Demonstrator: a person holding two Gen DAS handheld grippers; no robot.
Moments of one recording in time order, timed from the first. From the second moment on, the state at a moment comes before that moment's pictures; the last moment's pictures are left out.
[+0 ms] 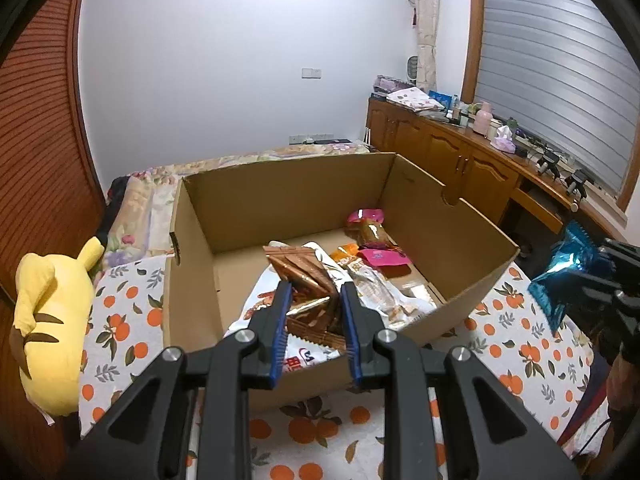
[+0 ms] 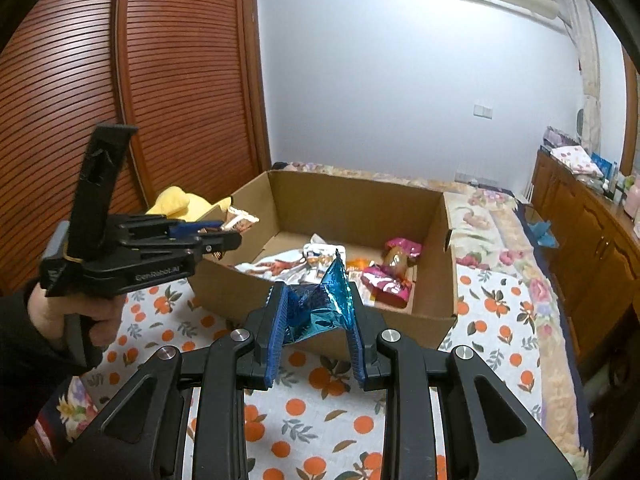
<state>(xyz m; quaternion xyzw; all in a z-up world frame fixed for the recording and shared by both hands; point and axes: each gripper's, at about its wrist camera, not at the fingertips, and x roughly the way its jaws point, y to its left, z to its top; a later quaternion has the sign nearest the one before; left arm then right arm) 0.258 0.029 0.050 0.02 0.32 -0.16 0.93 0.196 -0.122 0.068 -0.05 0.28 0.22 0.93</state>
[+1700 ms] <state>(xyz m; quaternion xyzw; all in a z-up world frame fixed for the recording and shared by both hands) 0.271 0.040 0.049 0.01 0.33 -0.11 0.94 0.291 -0.109 0.033 -0.01 0.33 0.19 0.93</state>
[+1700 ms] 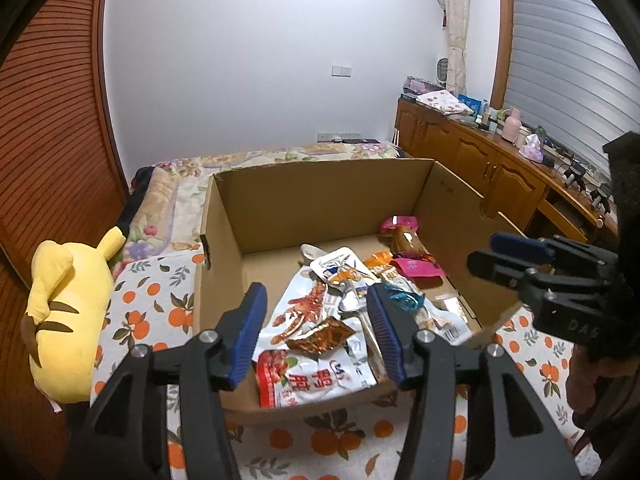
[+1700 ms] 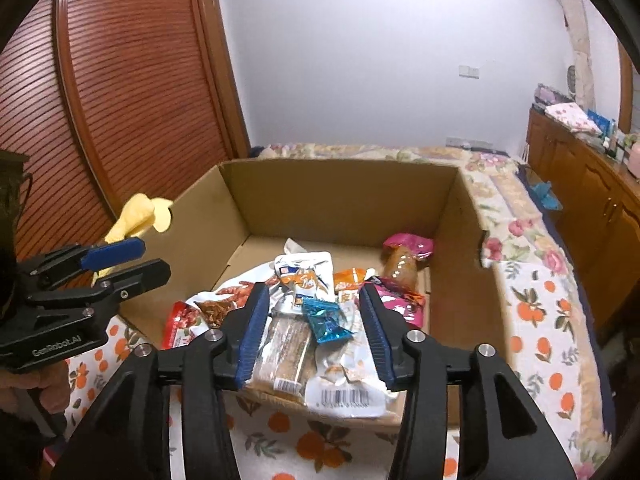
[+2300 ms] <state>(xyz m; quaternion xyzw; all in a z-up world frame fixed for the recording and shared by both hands) 0.201 0.014 0.095 0.04 0.28 -0.13 0.95 0.209 -0.120 0.078 -0.03 0.25 0.16 0.95</state>
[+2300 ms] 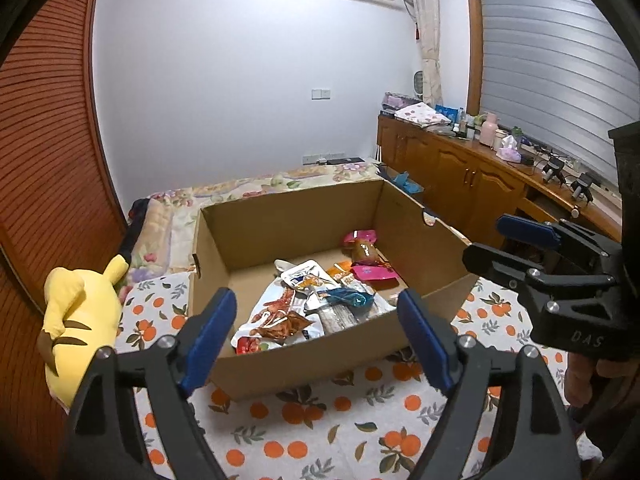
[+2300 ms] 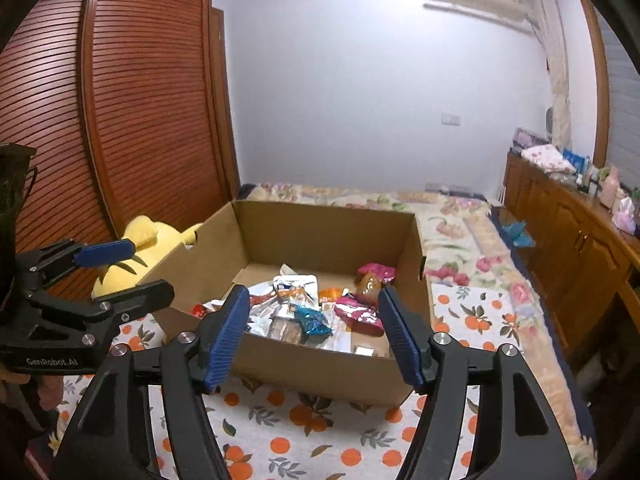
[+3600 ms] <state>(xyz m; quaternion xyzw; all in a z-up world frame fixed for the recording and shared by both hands) 0.083 0.027 0.093 0.02 0.24 -0.05 0.97 0.109 -0.160 0.080 0.00 0.21 0.10 0.97</state>
